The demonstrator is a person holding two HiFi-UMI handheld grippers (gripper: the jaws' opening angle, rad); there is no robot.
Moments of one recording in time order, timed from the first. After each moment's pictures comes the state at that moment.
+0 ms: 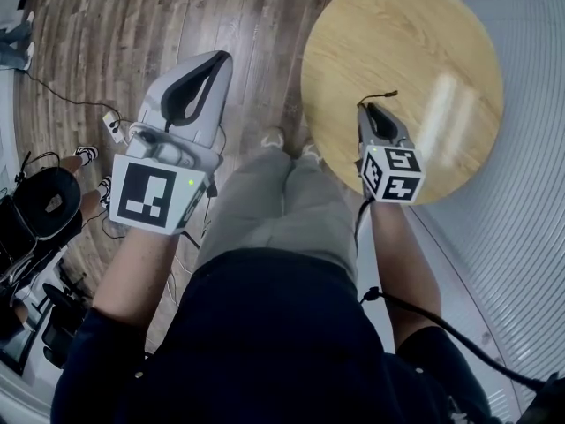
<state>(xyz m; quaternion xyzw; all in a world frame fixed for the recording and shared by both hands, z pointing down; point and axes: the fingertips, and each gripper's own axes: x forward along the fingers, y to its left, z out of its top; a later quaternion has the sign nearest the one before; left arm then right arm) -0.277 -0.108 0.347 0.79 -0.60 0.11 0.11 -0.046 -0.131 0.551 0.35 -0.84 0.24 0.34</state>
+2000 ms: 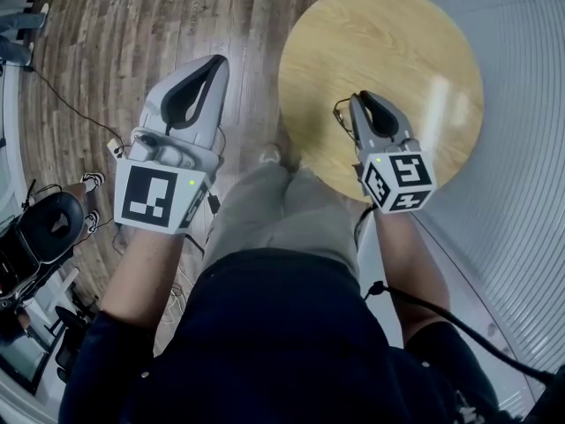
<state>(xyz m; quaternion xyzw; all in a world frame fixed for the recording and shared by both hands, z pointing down) -0.245 -0.131 0.314 0.80 -0.58 0.11 0.07 -0.056 -0.162 0.446 0.34 -0.90 0.19 0.21</state>
